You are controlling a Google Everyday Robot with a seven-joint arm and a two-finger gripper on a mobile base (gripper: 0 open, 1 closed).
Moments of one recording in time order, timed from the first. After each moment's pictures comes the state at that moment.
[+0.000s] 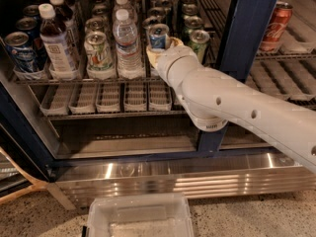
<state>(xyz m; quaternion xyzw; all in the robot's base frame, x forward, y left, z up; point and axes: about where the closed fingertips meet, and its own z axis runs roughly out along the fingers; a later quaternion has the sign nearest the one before) 0.671 -0.018 0.933 -0.21 0.70 0.02 0.69</state>
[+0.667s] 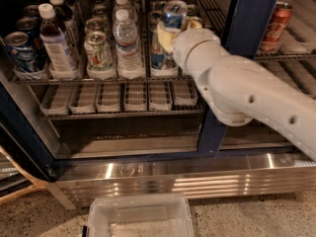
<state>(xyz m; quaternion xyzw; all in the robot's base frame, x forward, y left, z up) 0.649 -0.047 0.996 -0.16 0.67 0.08 0.72</state>
